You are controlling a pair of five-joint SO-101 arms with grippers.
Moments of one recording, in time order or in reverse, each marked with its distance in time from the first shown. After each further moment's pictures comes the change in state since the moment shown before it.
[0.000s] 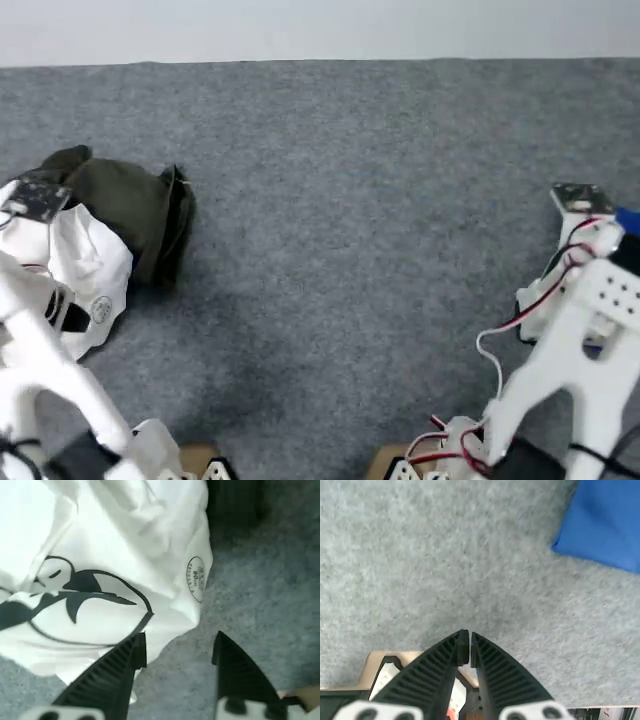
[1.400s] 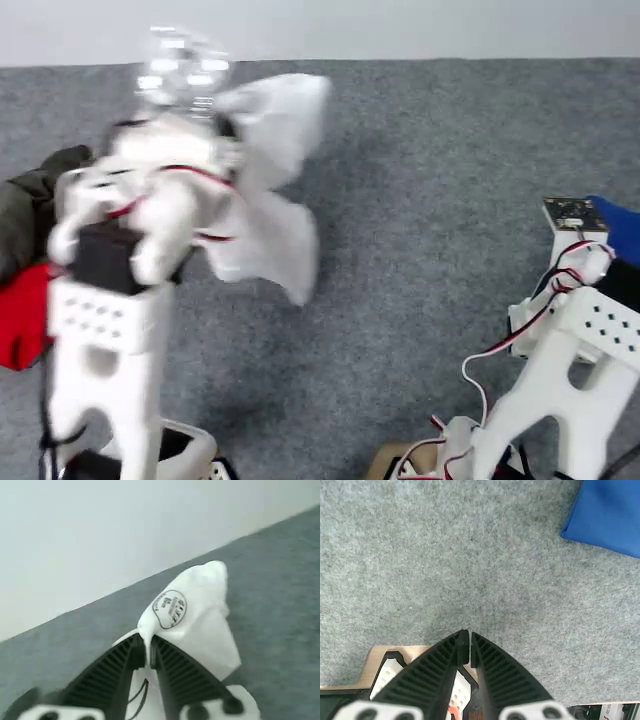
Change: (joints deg) left arm 58.2 -7.7 -24.1 -17.8 42.0; right arm 0.0 -8.0 6.3 0.1 0.0
